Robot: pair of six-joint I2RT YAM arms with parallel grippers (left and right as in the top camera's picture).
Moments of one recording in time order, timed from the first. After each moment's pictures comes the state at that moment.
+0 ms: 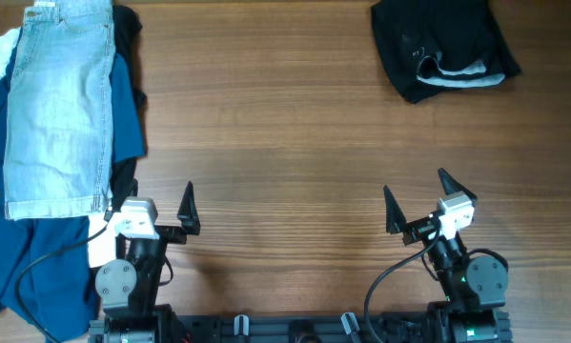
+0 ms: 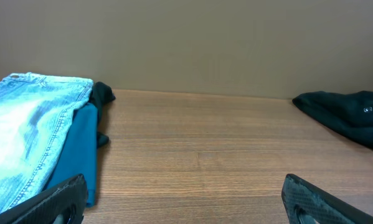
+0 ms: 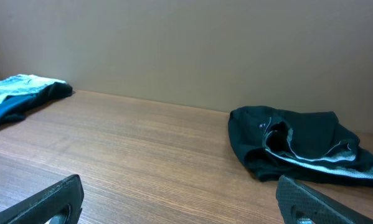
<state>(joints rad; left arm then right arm) 0.09 0.01 0.01 -0.06 0.19 -0.11 0.07 0.02 0.01 0.02 -0.23 -0.04</state>
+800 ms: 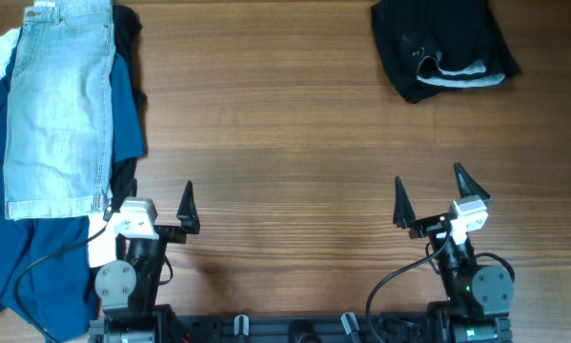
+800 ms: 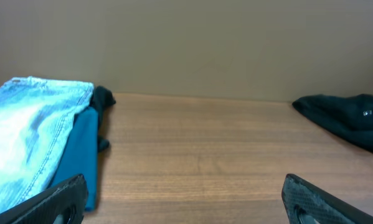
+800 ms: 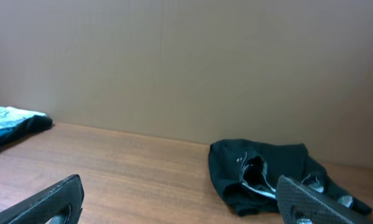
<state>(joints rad) 0.09 0.01 0.01 -0.04 0.19 -0.11 0.07 0.02 0.01 0.17 -0.15 -0.04</state>
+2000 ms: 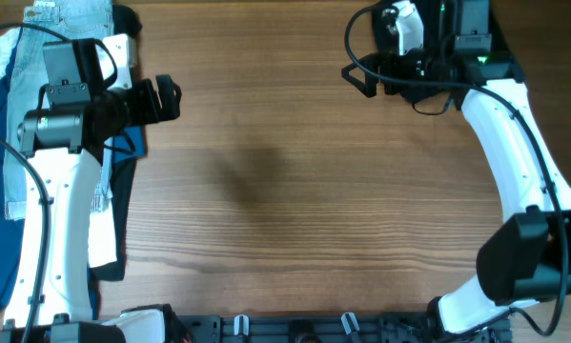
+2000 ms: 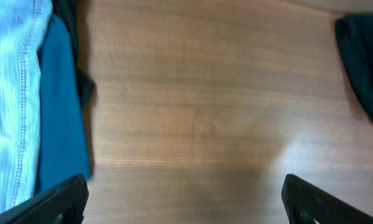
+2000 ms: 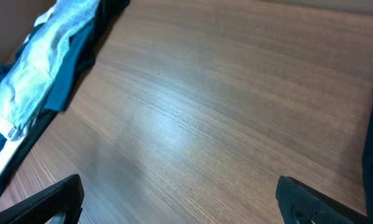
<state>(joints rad) 0.09 1.43 1.37 -0.83 0.23 -0.10 0.07 1.77 1.55 -0.68 -0.63 -0.16</state>
